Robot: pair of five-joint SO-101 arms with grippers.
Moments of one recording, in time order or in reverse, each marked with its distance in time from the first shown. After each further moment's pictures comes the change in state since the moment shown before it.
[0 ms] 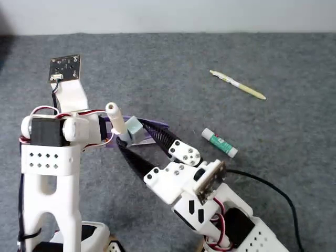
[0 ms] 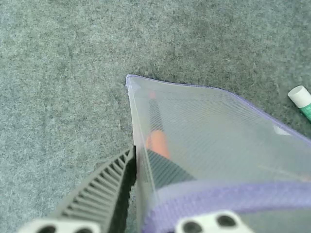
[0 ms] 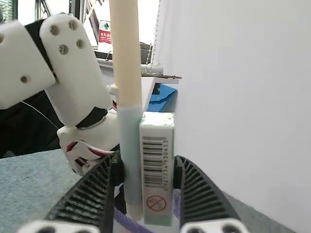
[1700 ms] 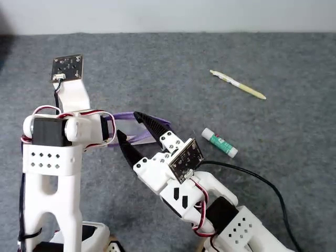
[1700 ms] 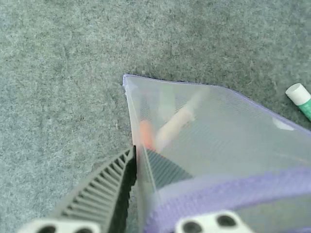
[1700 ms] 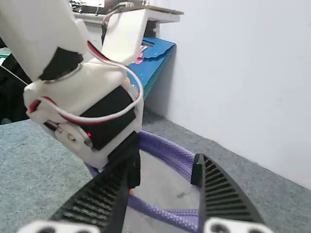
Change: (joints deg) left arm 0.4 0.1 0.0 0.0 0.2; right arm 3.2 13.4 0.2 -2.3 -2.5
